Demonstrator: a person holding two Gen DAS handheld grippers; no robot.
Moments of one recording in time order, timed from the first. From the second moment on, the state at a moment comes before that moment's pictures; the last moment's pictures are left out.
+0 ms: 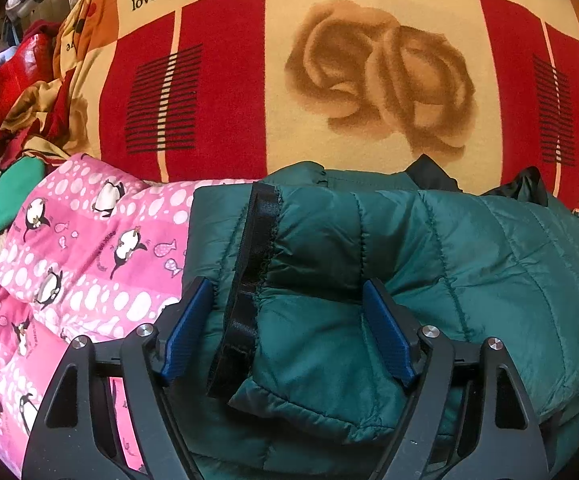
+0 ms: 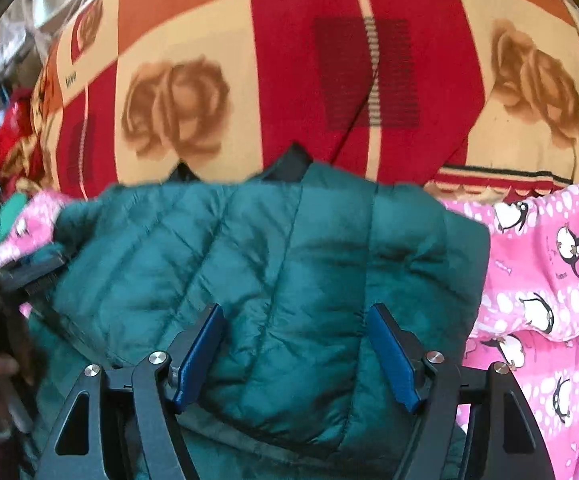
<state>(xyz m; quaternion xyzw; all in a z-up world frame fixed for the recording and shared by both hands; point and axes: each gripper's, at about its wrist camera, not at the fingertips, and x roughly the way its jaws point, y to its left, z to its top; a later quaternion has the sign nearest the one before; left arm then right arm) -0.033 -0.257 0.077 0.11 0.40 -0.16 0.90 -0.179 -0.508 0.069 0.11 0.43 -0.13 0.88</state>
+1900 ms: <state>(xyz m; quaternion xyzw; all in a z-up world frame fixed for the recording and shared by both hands) -0.120 -0.184 0.125 0.10 0.38 -0.19 0.90 -0.297 -0.482 0.093 0.12 0.43 -0.18 0.88</state>
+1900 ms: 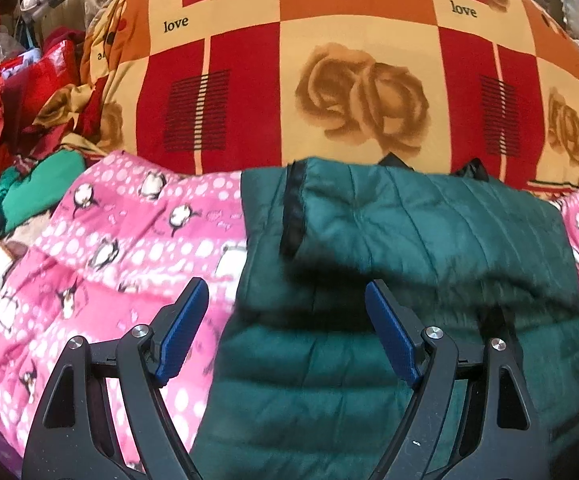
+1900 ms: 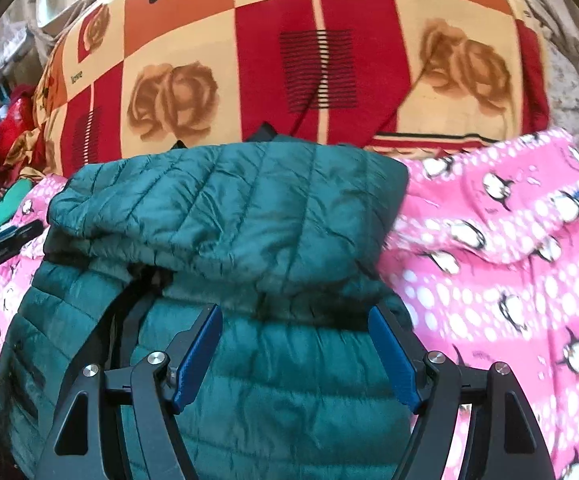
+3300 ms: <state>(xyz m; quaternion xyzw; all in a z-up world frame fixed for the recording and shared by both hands) -0.189 -0.078 0.110 0.06 0.43 -0.20 0.88 -0.366 -0.484 0.089 0.12 0.43 -0.25 0.86</state>
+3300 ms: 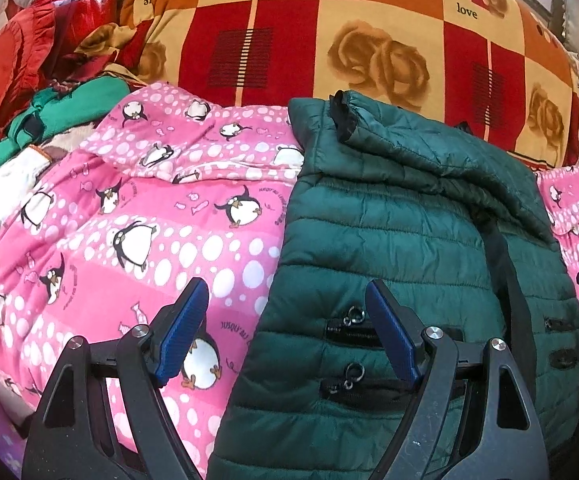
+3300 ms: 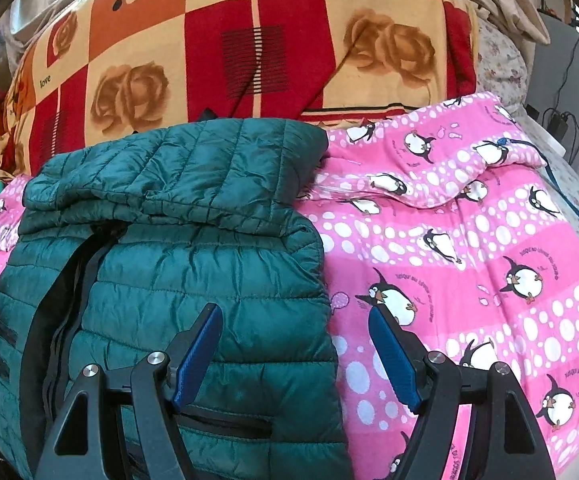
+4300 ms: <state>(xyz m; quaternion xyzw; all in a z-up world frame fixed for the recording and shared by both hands) -0.228 -0.055 0.105 0.06 0.45 -0.23 0.86 -0.399 -0.473 0.093 0.11 0.43 -0.26 0.86</state>
